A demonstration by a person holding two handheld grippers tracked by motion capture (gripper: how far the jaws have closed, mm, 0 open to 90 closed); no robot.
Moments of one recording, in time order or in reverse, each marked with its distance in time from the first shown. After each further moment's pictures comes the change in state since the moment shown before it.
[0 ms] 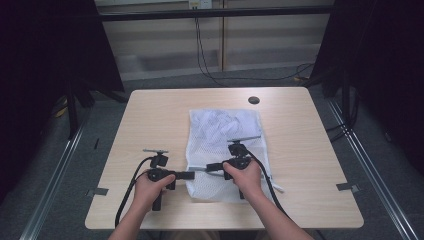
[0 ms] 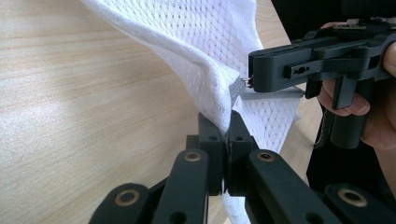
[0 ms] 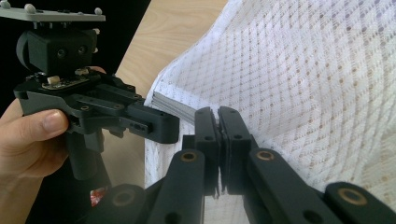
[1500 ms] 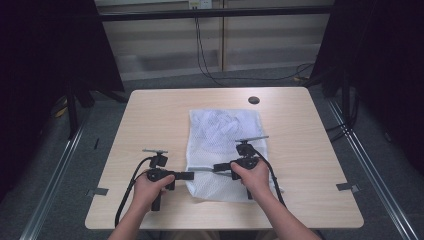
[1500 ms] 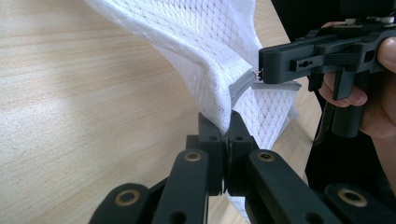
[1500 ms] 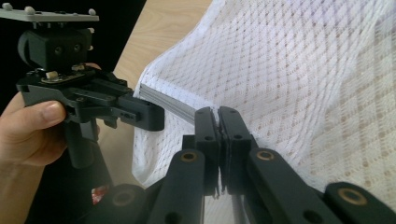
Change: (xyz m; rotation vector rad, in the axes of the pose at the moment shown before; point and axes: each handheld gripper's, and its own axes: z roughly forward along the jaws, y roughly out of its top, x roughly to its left) left arm 0.000 0.000 -0.003 0.004 0.003 0.010; right arm -0.011 -0.003 -0.018 0.001 0.002 0.012
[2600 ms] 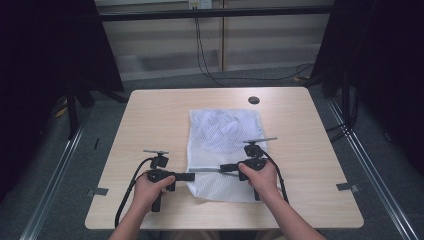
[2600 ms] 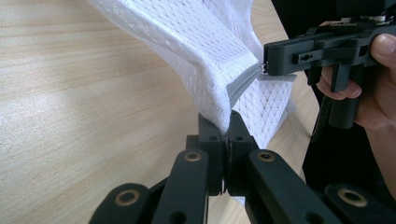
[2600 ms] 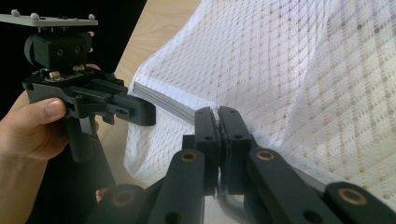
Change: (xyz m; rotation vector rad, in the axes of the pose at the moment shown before) left arm -0.001 -0.001 0.002 0.022 -0.013 0.004; right arm -0.013 -0.006 -0.016 -0.013 0.011 0.017
